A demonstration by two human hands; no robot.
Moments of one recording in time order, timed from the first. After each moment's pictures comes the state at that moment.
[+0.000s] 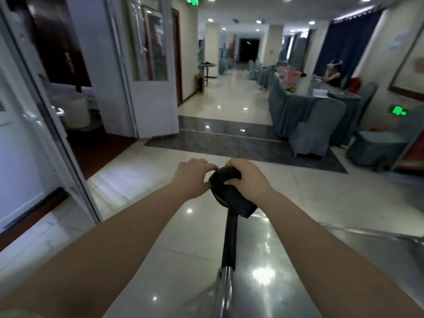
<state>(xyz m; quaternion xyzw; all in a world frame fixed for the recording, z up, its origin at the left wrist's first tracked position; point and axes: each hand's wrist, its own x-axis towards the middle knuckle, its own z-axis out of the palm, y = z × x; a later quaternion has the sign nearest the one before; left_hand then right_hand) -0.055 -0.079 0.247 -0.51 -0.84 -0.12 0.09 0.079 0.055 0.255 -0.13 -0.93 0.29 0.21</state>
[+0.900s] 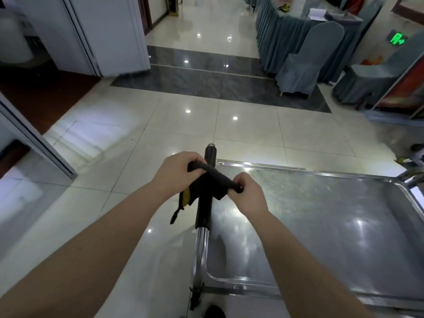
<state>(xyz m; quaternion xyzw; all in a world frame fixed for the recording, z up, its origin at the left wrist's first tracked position) -0.027 -0.043 0.134 -0.46 -0.80 -0.35 -0.15 0.144 0.082 0.090 -0.40 -0.80 0.42 0.15</state>
